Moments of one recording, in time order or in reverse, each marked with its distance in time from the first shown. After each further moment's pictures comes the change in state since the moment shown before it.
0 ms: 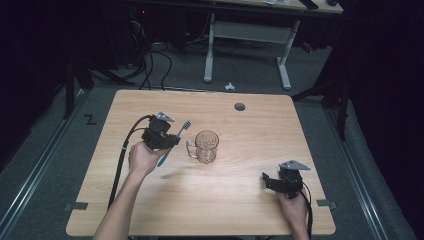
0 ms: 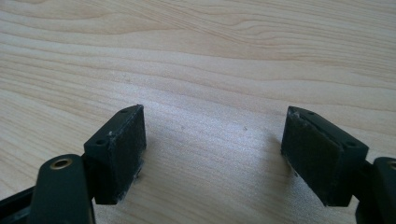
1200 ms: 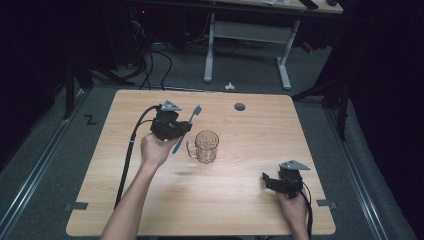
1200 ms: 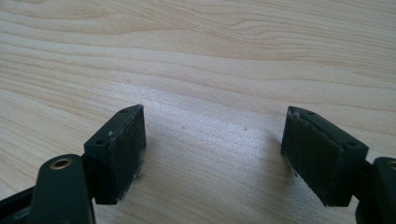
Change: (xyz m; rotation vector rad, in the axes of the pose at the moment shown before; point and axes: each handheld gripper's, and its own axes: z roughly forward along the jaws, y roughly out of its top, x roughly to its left) left arm -0.017 0.033 -0.005 -0.198 -0.039 -0.002; right arm 0.000 0.000 0.000 0.000 0.000 -0.002
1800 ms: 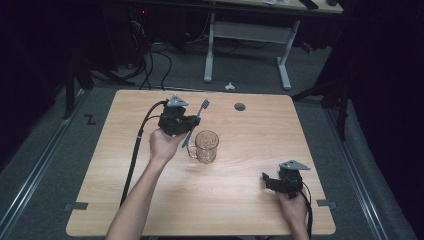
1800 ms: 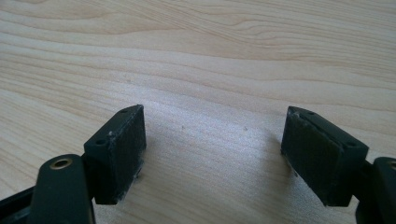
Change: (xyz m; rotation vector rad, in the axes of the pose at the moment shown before) left arm -0.009 0.016 0.011 -0.074 -0.025 0.014; right arm 0.000 0.000 0.000 0.000 0.001 0.001
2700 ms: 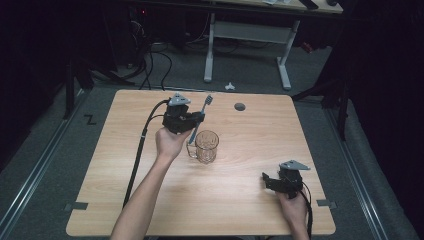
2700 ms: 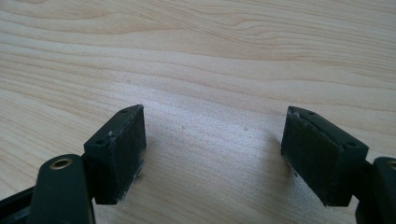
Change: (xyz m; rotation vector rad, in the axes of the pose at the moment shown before) left arm 0.001 0.001 0.013 -0.078 -0.026 -0.024; right arm 0.000 0.000 0.000 0.000 0.000 0.000
